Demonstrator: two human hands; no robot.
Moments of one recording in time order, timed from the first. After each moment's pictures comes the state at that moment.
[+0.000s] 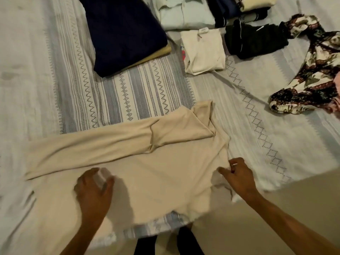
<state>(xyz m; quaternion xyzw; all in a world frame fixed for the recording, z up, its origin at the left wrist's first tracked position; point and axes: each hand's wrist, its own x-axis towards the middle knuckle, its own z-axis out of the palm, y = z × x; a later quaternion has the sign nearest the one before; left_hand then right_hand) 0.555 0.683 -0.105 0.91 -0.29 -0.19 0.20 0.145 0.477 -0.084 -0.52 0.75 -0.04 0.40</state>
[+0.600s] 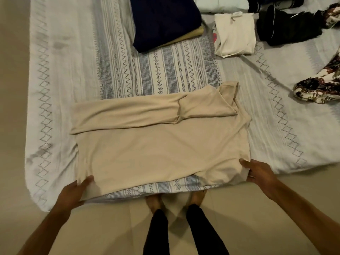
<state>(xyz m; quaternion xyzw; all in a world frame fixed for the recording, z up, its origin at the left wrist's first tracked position) 0.651 0.849 -0.048 0.86 0.06 -0.44 0.24 0.129 0.535 -0.054 -0.29 0.73 -0.11 0.61</state>
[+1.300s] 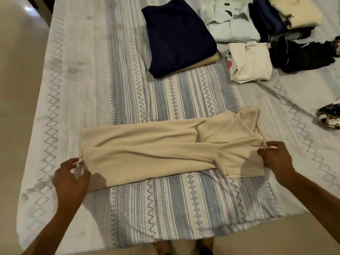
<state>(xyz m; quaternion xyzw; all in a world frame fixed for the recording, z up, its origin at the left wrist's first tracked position) 0.746 0.761 -0.106 0.93 -0.21 -0.16 0.26 0.215 0.415 -0.096 -0.45 0.77 -0.18 0.42</state>
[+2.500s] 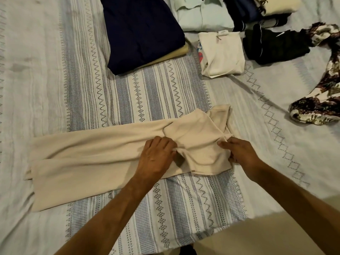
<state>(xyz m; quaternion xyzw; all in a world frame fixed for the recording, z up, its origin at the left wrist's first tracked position) 0.496 0.517 -0.108 0.68 -0.70 -0.08 0.18 0.229 0.389 -0.069 -0.42 0.67 -0.14 0.59</state>
